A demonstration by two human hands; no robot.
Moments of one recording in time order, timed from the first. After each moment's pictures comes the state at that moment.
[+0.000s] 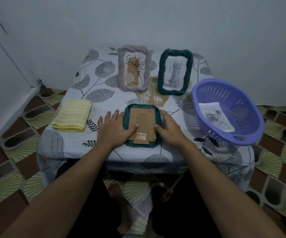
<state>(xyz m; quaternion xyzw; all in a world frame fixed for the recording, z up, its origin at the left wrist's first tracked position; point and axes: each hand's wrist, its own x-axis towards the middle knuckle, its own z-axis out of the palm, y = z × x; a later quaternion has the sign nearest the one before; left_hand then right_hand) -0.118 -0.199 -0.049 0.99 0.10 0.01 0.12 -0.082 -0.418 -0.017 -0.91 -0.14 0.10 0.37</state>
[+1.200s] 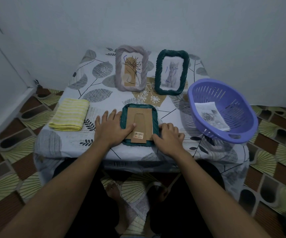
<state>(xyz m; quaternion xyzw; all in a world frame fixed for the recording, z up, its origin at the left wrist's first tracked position) -0.118 -0.197 -0.051 0.99 0.09 0.02 0.14 -0.118 -0.421 -0.020 -0.97 -0.07 0.07 0.21</state>
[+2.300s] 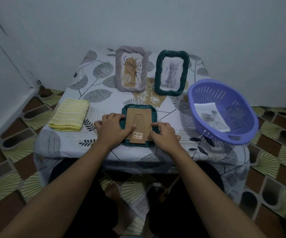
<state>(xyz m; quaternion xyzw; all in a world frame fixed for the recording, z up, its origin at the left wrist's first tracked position) -0.123 -0.209 -0.043 0.97 0.12 0.11 0.18 -0.113 -0.414 -0.010 -0.94 -0.04 0.12 0.33</state>
